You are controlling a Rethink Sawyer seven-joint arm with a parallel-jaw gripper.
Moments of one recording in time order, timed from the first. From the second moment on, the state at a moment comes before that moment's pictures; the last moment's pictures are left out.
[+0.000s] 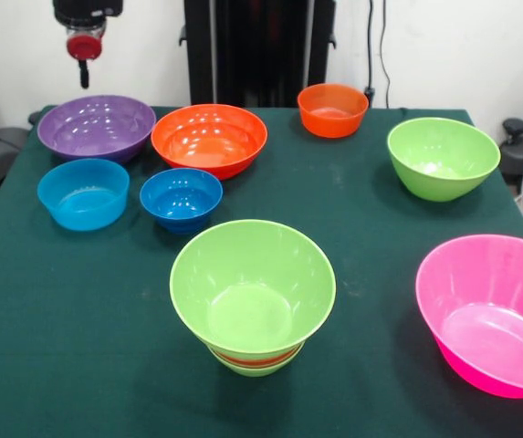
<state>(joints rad) -0.90 -0.48 -0.20 1.92 -0.84 0.09 2.89</state>
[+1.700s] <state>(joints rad) -0.92 -0.42 -0.28 1.89 -0.75 -0.05 2.89</state>
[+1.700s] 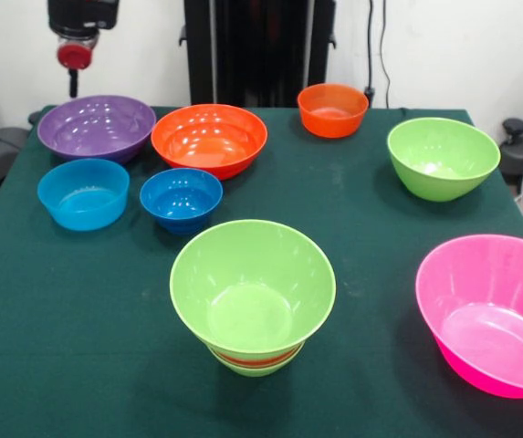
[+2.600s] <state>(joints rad) -1.15 -0.60 -0.04 1.89 -0.75 0.23 2.89</state>
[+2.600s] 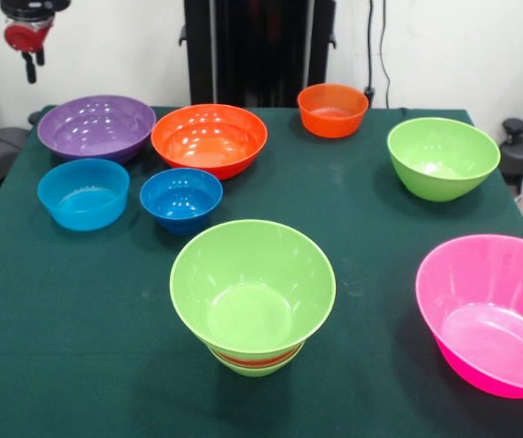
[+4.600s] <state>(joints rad) -1.06 -0.61 0.10 1.88 -0.66 0.33 2.89</state>
